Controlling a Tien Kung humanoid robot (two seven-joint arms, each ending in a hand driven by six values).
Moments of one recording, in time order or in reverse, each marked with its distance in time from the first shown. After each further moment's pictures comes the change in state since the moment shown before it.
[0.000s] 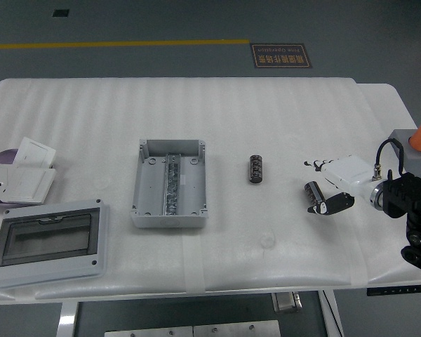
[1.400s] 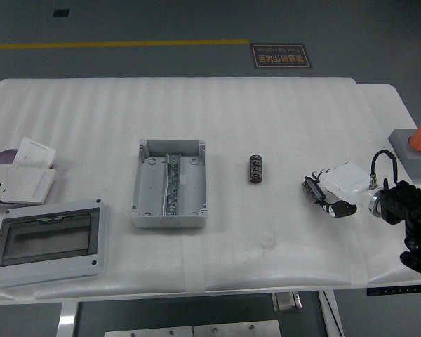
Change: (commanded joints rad) left arm -0.008 0.003 -0.015 -0.005 0.022 0.003 -0.001; right arm 0.073 0.020 -0.165 -0.119 0.021 -0.129 0.073
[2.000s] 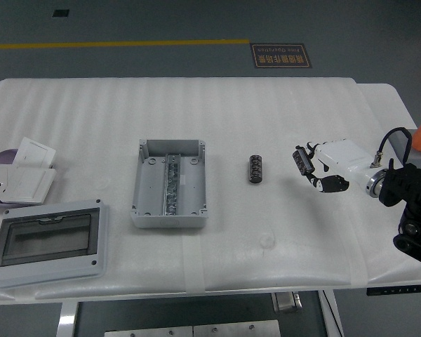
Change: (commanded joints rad) left arm 0.006 -0.003 0.014 0.002 -0.008 0.001 -0.002; right arm -0.024 0.047 0.193 0.095 0.153 -0.071 -0.003
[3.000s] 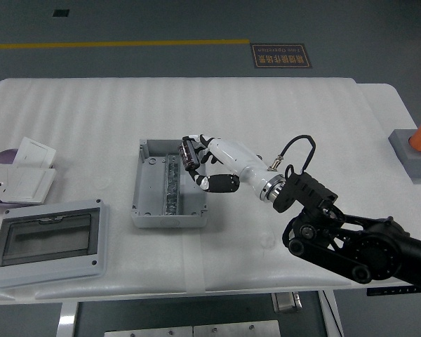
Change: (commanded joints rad) left arm 0.005 0.005 0.089 0.010 -0.071 -0.007 0.004; right arm 0.091 0.428 -0.149 -0.116 0.258 -0.168 0.074
